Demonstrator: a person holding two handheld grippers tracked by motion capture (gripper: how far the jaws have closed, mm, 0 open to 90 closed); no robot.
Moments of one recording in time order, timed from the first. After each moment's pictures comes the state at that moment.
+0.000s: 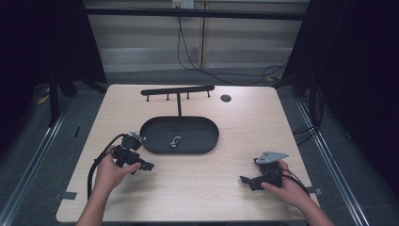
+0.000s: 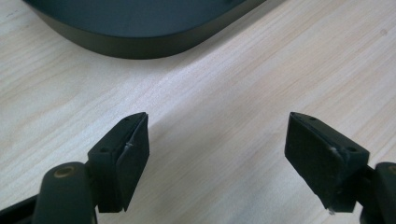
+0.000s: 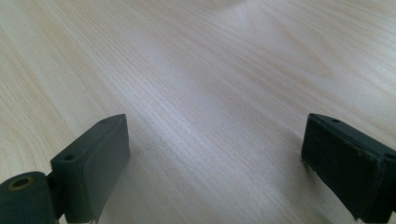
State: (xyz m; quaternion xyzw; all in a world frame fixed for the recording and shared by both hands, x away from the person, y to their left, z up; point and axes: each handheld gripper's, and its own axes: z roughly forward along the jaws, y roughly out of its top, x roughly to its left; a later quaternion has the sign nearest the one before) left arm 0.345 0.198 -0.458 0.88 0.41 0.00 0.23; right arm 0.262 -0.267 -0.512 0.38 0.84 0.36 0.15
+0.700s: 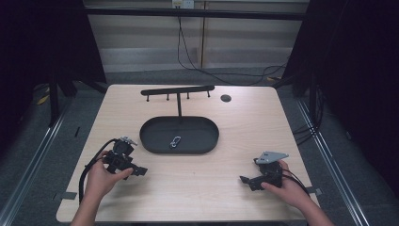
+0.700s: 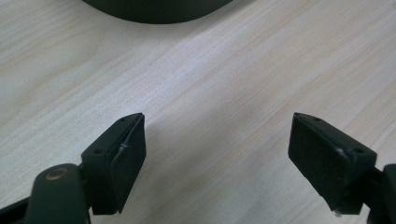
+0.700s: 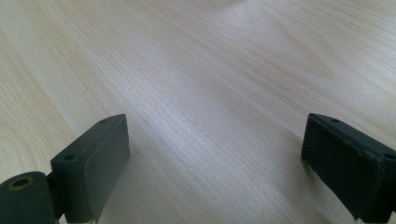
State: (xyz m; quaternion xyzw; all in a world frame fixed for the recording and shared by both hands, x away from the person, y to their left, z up) left arm 0.332 0.220 -0.464 0.88 0.41 0.01 0.23; right arm 0.261 -0.267 -0.512 0.38 0.84 0.36 0.15
